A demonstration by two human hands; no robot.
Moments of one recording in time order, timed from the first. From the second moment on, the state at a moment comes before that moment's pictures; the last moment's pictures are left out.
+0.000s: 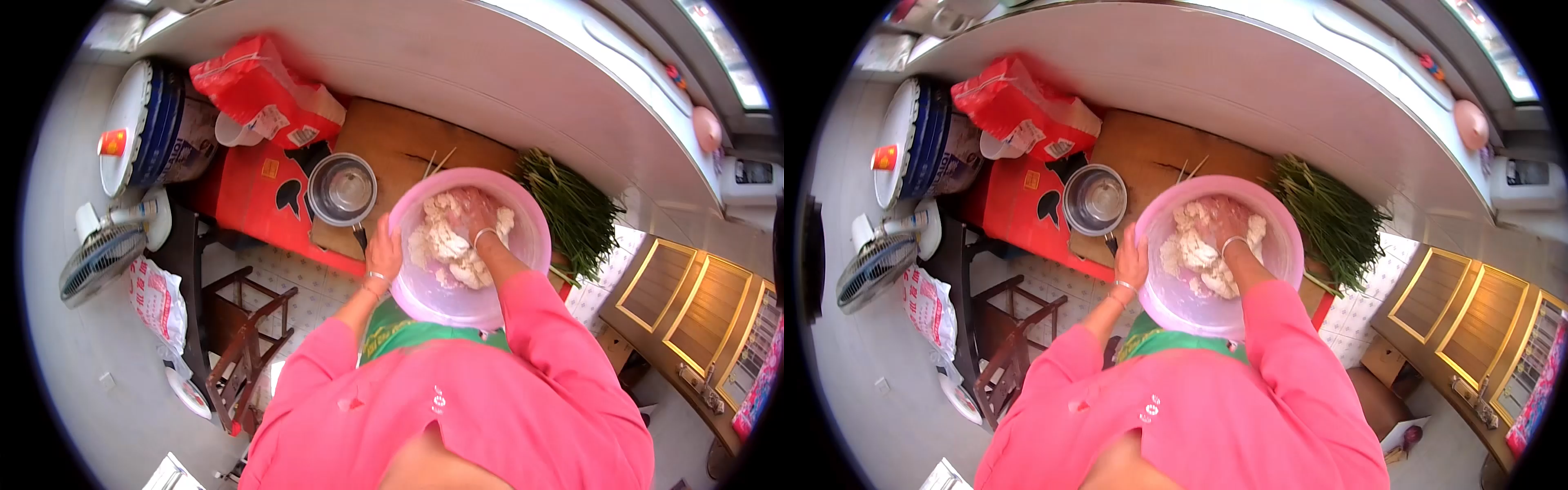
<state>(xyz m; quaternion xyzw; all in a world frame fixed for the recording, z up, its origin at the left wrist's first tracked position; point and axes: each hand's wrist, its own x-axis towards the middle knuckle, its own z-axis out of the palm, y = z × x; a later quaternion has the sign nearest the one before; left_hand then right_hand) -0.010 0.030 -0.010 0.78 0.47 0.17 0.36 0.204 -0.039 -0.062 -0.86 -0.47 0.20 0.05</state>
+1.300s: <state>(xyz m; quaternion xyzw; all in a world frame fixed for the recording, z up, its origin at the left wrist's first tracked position) -0.009 0.035 0.002 0.76 0.50 0.15 0.39 0.109 -0.104 0.009 -0.64 -0.61 0.46 -0.10</state>
